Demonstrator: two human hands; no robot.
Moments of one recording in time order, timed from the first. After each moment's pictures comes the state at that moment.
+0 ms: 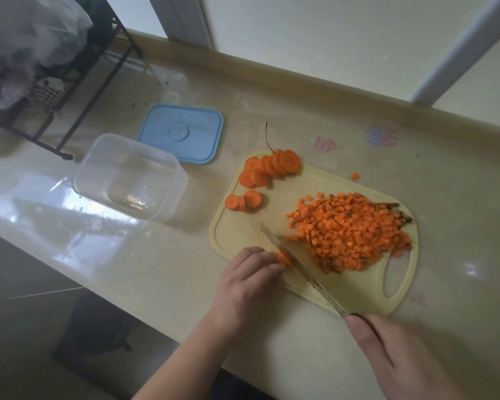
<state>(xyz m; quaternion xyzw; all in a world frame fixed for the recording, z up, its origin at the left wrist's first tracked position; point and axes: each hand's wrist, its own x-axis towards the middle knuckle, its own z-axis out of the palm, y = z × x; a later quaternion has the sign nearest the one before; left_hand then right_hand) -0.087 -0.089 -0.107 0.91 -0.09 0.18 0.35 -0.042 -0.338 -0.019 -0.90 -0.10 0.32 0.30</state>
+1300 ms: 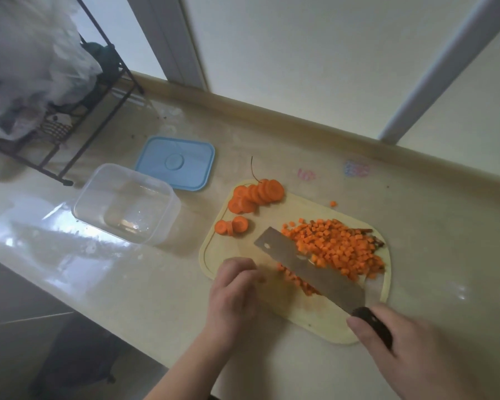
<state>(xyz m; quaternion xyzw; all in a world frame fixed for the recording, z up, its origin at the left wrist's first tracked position) -0.070 -0.105 -0.092 0.88 0.04 0.25 0.39 -0.009 -0.362 -0.008 -0.95 -0.12 0.18 0.22</state>
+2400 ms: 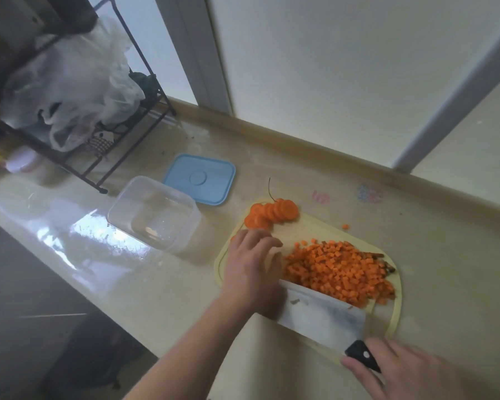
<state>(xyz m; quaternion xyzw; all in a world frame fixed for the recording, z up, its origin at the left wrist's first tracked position) -0.008 -0.094 -0.066 0.94 0.09 0.22 0.26 -0.010 -0.357 -0.035 -0.94 -0.31 -0.07 0.14</state>
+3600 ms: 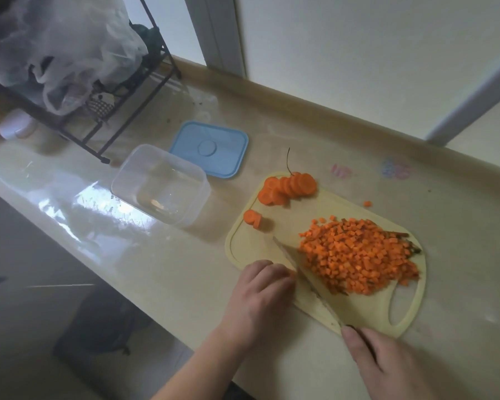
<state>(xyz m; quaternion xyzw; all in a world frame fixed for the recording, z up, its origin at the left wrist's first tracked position) -0.089 -0.099 -0.110 0.93 -0.06 0.21 0.29 -0.034 -0.320 -0.018 -0.88 -0.07 0.33 0.34</state>
